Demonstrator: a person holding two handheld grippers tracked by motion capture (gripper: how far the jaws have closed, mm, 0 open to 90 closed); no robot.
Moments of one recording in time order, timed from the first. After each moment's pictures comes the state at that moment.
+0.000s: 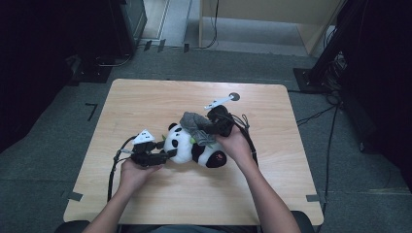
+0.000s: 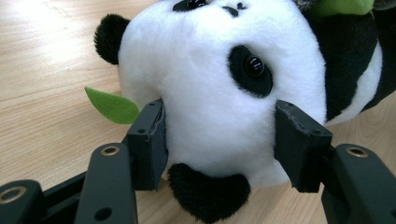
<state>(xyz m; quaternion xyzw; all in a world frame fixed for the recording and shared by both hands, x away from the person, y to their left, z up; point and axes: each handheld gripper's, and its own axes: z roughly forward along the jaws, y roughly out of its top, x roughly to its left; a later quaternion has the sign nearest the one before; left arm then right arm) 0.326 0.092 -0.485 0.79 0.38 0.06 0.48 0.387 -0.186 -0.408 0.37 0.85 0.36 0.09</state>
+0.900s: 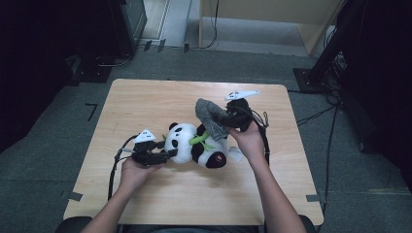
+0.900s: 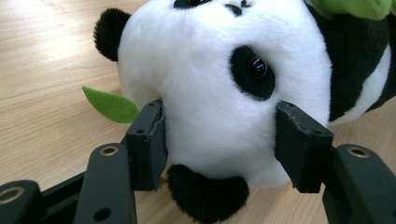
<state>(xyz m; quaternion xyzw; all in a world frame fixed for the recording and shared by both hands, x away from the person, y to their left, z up) 0.330 0.089 -0.484 0.79 0.38 0.05 0.47 0.373 -0.229 -0.369 0.41 0.80 0.42 0.13</state>
